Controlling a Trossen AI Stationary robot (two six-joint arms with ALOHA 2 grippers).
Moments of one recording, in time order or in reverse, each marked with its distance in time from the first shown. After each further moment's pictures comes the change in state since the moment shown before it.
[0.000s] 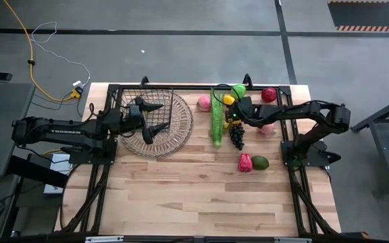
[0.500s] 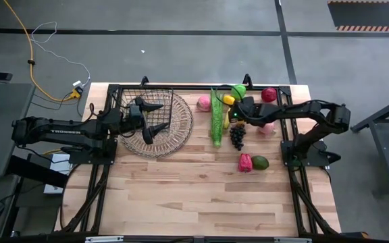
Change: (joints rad) left arm 0.000 0.000 0.000 -0.006 0.000 -0.001; right arm -0.027 0.000 0.000 -0.090 0.001 0.018
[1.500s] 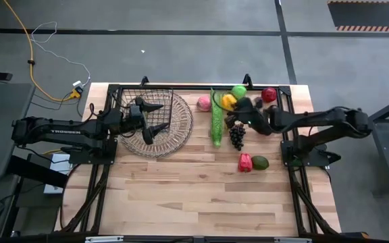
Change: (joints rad) left arm 0.000 0.000 0.000 0.000 0.002 0.000; right arm 0.267 -0.273 0.000 0.315 0.177 -0.527
